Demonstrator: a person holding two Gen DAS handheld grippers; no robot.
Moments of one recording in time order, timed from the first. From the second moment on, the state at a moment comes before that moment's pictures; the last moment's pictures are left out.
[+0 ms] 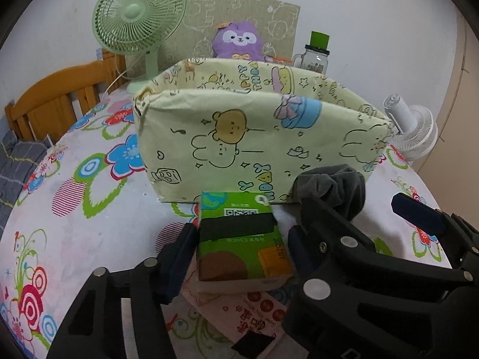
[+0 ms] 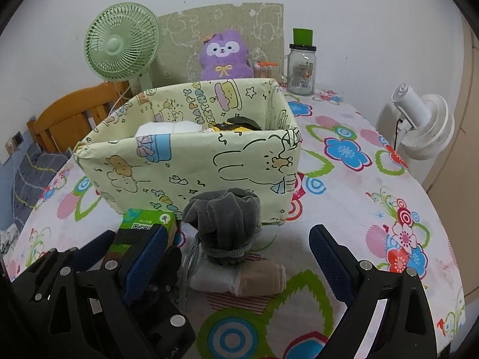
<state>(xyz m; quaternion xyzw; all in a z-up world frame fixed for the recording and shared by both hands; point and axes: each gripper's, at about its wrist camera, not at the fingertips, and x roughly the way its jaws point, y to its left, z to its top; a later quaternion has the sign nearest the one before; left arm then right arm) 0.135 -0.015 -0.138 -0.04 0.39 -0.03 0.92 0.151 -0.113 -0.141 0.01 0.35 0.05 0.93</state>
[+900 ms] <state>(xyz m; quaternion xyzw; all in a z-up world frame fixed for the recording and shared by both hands) 0.142 -0.019 -0.140 -0.02 0.39 -0.03 0.92 0.169 -0.109 -0.152 0.02 0.37 0.06 0.93</state>
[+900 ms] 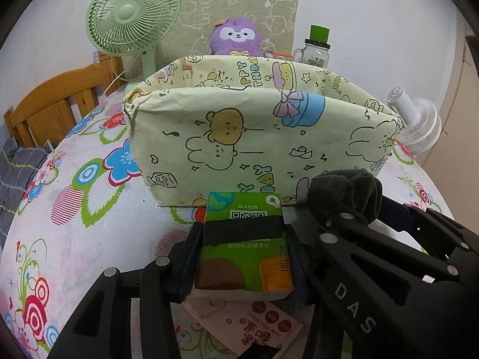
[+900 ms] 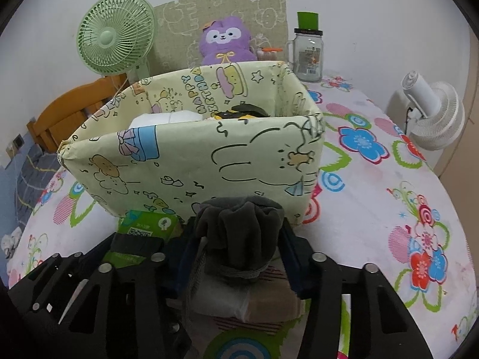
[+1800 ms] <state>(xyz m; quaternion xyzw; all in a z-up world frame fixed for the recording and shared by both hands) 0.088 -0.025 -0.091 -0.01 0.33 -0.03 0.94 0.107 -0.120 -0.104 0.03 0.32 0.04 0.95</state>
